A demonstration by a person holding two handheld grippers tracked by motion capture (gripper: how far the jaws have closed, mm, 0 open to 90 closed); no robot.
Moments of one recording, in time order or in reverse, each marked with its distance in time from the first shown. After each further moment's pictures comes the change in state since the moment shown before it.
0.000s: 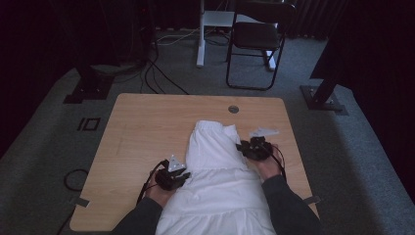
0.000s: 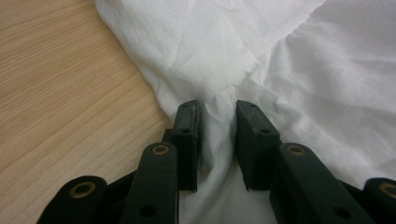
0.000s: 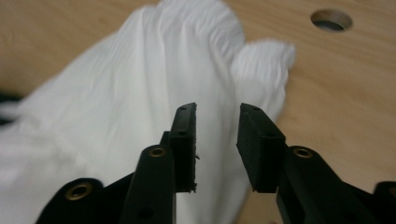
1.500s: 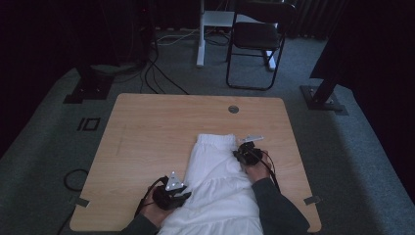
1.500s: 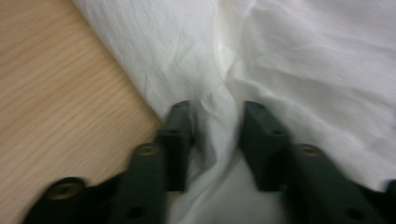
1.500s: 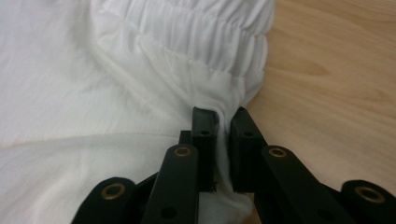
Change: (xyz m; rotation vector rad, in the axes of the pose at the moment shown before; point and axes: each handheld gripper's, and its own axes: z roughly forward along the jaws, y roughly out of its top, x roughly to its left) left arm -0.034 -0.024 -0.034 0.044 -0.095 0.054; right arm 0.009 -0.034 0.045 0.137 -0.103 0.019
